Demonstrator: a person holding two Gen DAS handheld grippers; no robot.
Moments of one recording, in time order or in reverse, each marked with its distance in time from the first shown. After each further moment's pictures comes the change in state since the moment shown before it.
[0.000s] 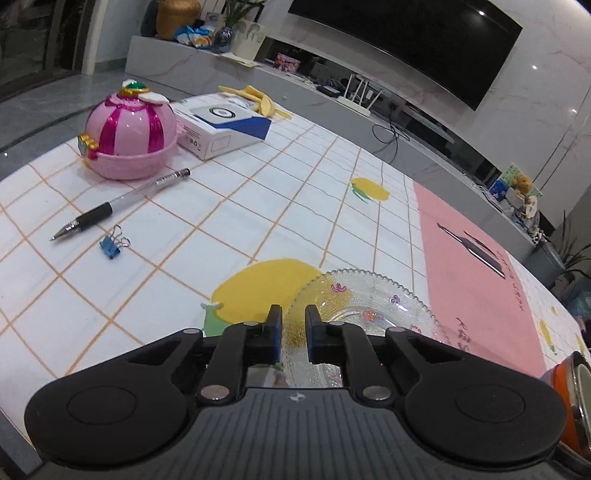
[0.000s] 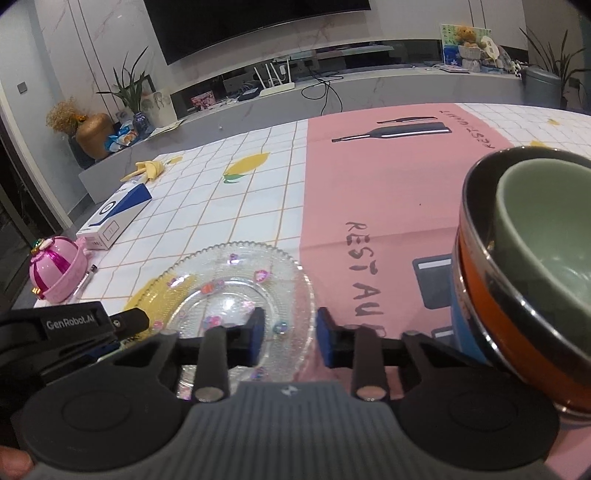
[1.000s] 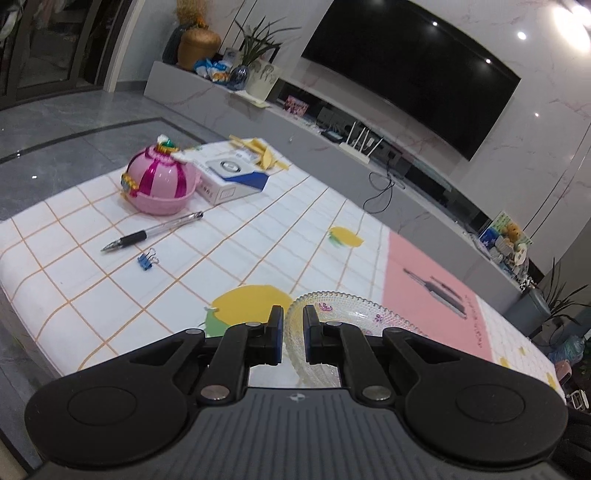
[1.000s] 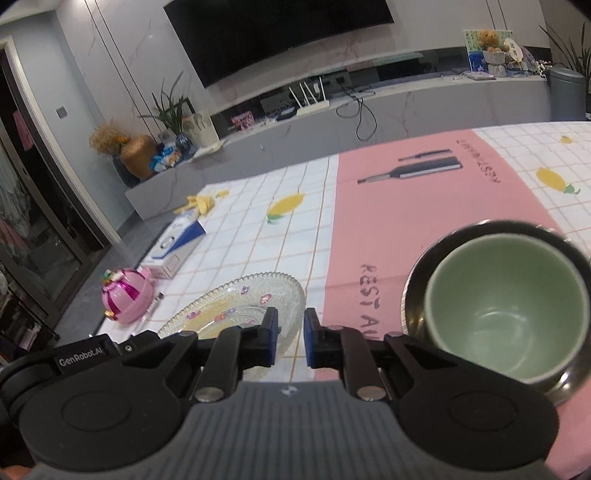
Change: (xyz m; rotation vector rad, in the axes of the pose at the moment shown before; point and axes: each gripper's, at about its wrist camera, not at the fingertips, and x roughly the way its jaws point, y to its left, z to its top) left arm -0.088 -0.022 -0.001 -0.095 -0.133 -0.017; right arm -0.083 -0.024 0.032 0.027 -0.037 0.174
